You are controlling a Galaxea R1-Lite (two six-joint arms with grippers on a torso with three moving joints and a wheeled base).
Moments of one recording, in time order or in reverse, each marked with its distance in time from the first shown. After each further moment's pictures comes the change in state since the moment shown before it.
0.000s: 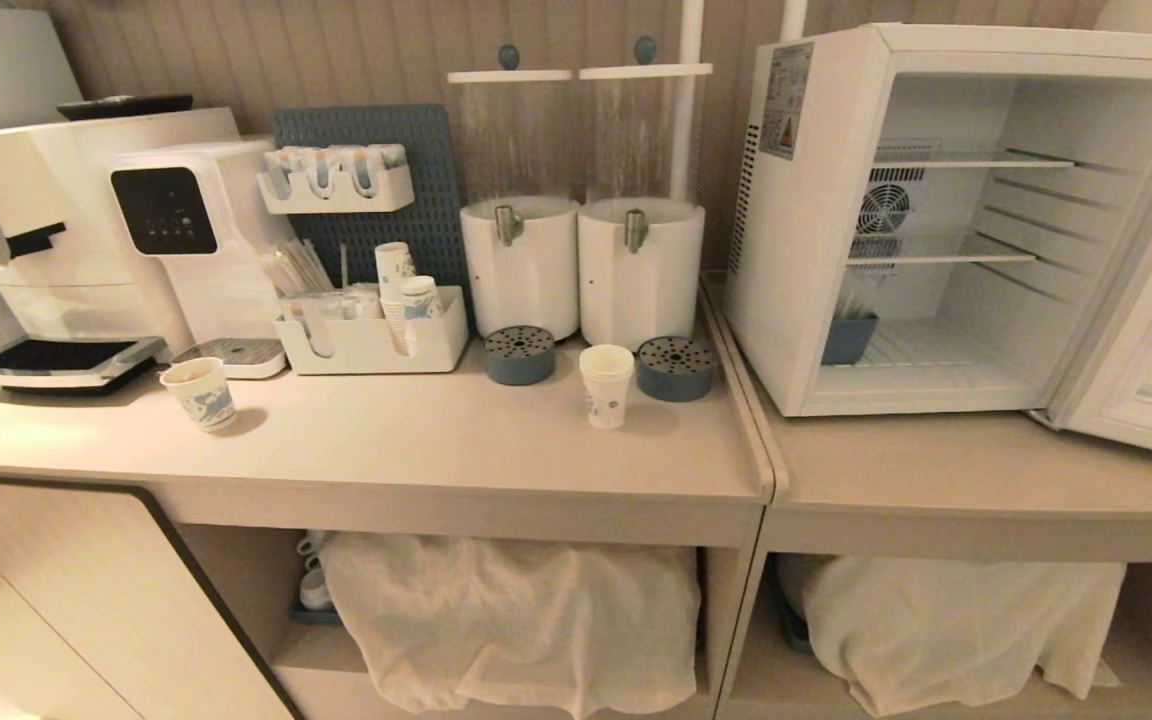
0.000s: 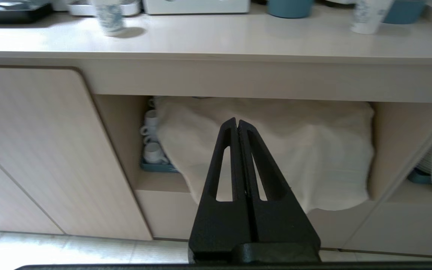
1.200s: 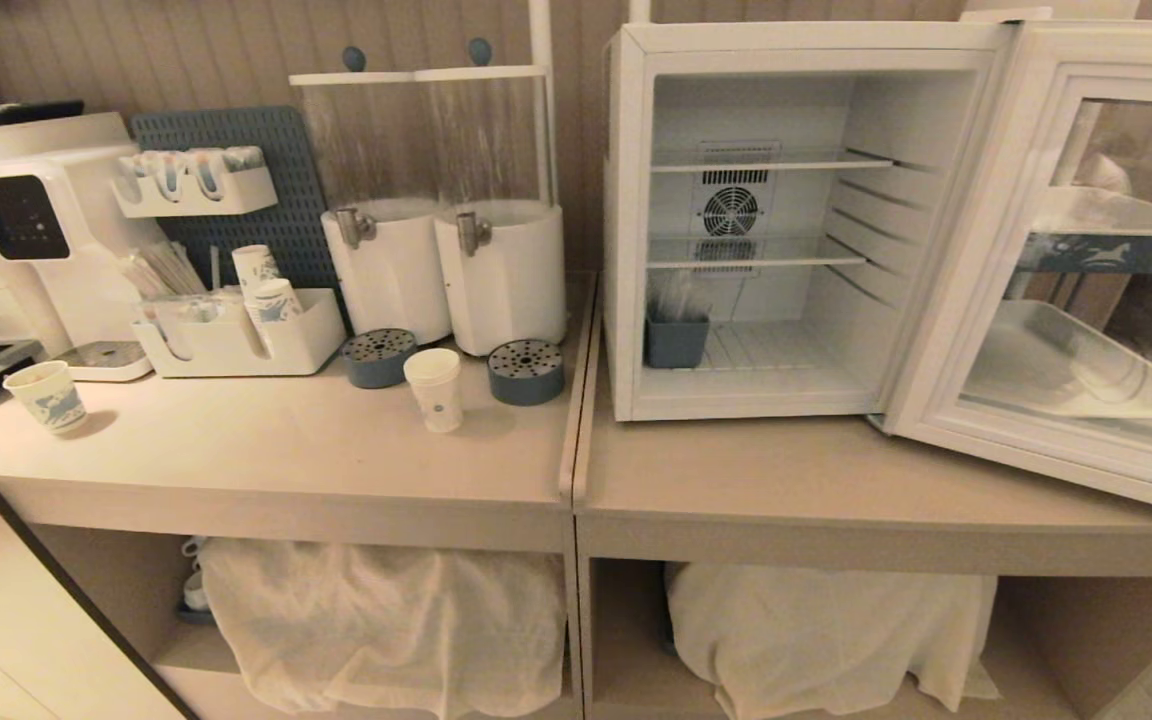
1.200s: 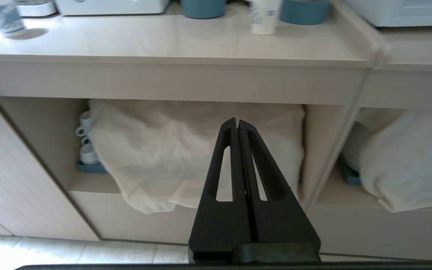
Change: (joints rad) left arm 0.000 0.000 0.000 -0.001 0.001 0.000; right arm 0.000 0.000 0.000 0.000 0.000 0.001
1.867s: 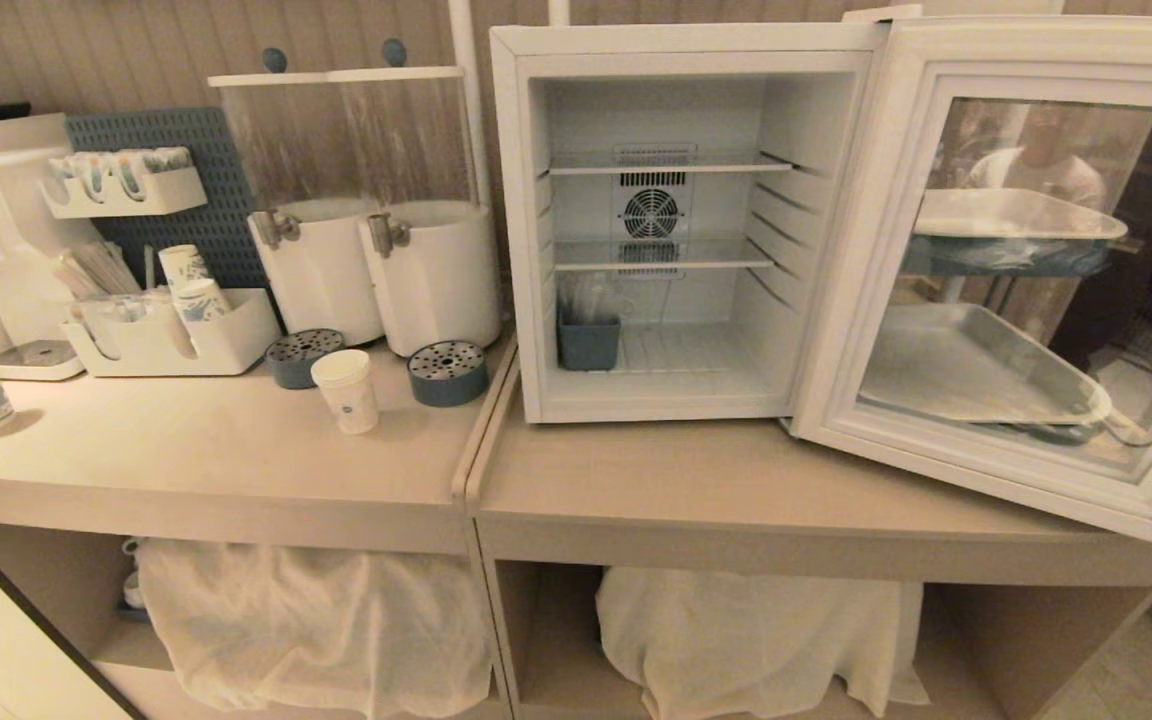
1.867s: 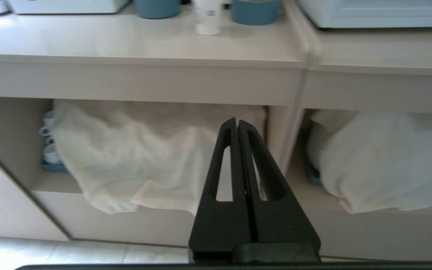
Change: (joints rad) left arm 0.000 0.000 0.000 0.000 0.000 -0.001; right arm -0.001 0.000 0.000 0.002 0.000 0.000
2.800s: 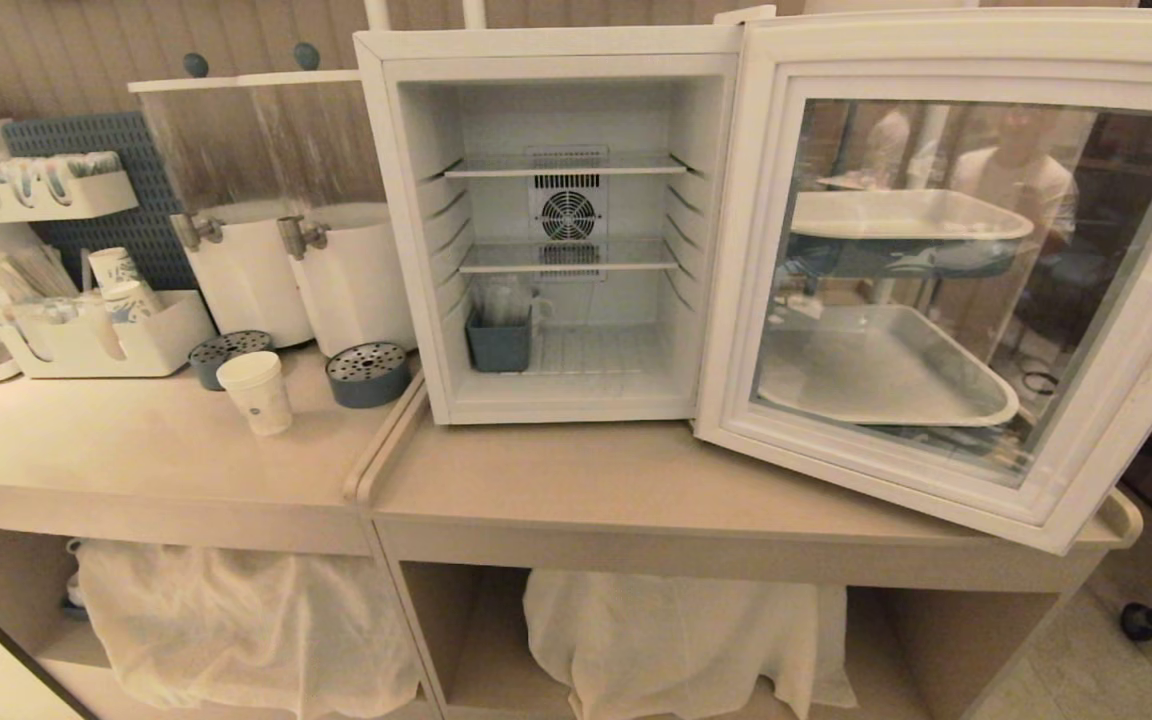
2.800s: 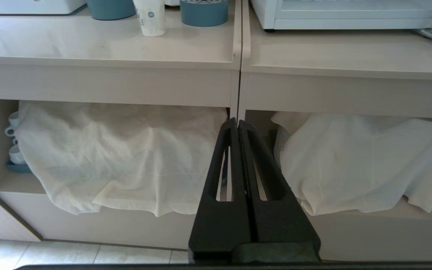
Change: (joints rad) left arm 0.000 0.000 0.001 -0.005 0.000 -0.006; right arm 0.002 0.000 0.000 0.000 -0.002 0.005
